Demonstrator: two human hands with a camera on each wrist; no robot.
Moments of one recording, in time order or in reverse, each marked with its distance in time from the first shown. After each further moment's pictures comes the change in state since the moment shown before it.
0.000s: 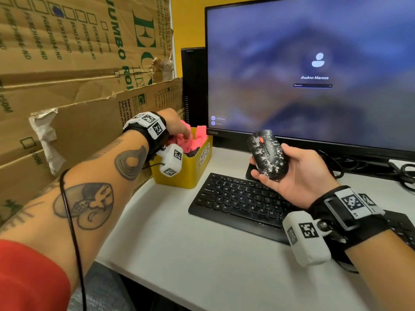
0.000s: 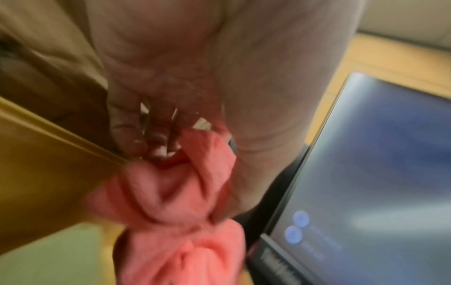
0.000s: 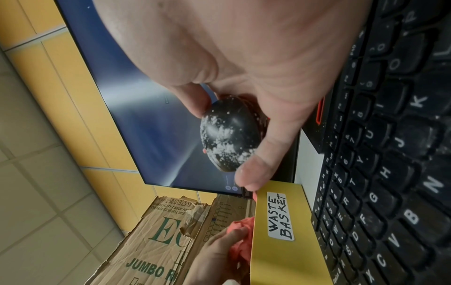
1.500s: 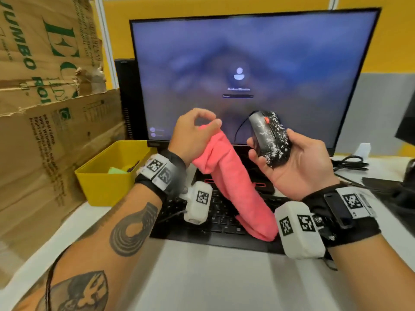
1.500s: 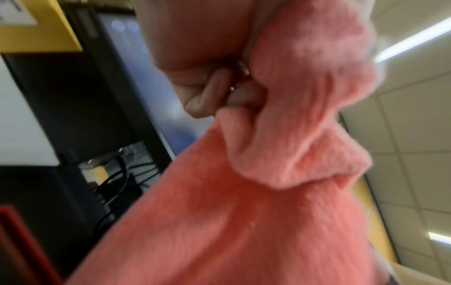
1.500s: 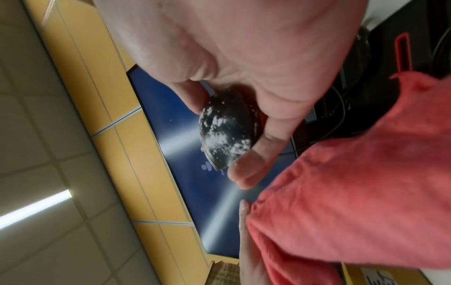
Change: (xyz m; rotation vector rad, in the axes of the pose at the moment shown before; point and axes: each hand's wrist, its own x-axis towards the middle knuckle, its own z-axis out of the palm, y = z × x) left_hand -0.062 0.140 0.106 -0.972 0.266 0.756; right_hand -0.069 -0.070 -0.044 0.172 -0.008 -0.241
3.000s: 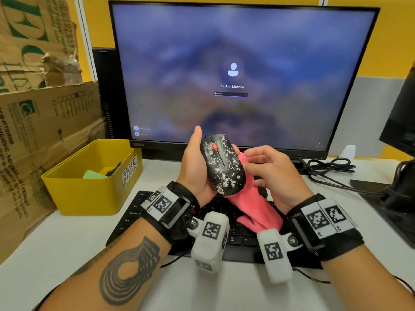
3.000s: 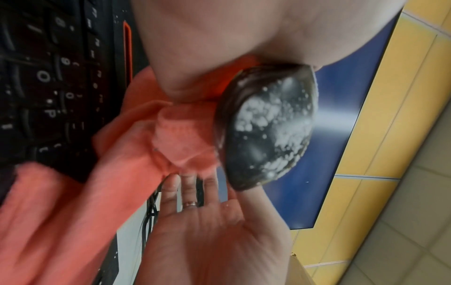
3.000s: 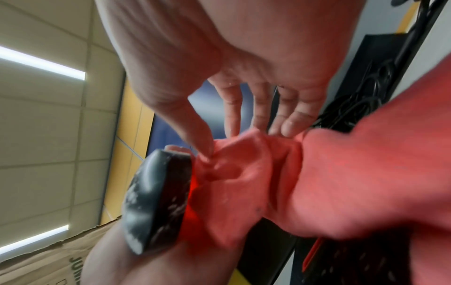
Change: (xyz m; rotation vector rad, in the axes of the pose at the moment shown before) left_hand -0.052 0.007 0.043 -1.174 -0.219 -0.686; right_hand 0.024 0.036 -0.022 -0.860 0.293 -0.233
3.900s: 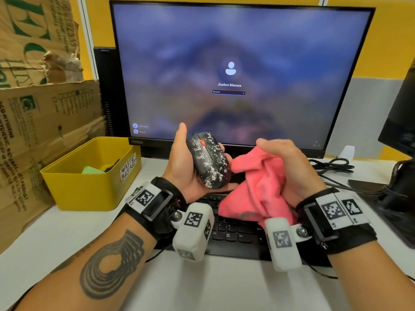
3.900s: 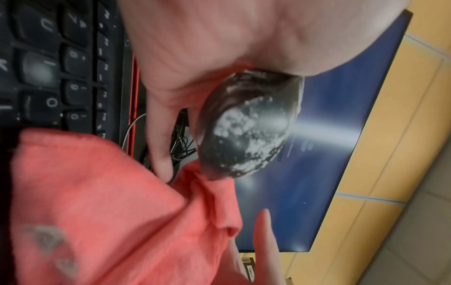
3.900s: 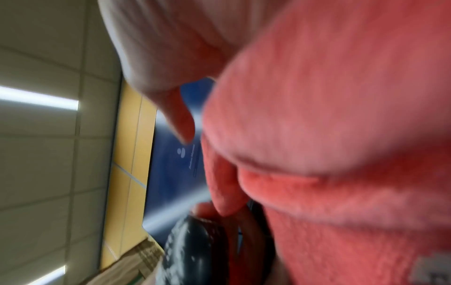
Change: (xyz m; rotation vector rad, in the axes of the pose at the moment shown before) left_hand -0.006 0.015 -0.015 0.075 -0.003 -0.208; right_hand 0.012 -0.002 -0.025 0.234 0.006 0.030
